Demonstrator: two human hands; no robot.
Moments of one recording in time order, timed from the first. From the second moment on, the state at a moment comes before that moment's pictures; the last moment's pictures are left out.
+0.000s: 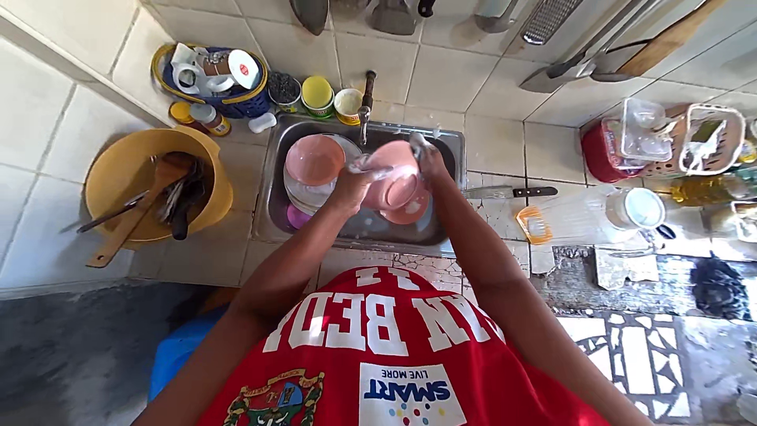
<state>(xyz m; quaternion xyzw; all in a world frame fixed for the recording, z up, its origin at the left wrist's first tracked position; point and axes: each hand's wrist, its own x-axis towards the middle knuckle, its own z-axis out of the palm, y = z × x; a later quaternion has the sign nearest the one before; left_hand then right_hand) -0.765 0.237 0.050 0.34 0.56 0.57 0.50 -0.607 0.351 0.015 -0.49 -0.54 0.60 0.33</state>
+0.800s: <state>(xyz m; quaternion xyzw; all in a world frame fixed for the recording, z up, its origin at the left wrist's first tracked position) -0.755 0.253 0.032 0.06 0.55 0.64 0.54 -0.589 0.293 -0.040 -0.46 -0.56 0.55 0.42</state>
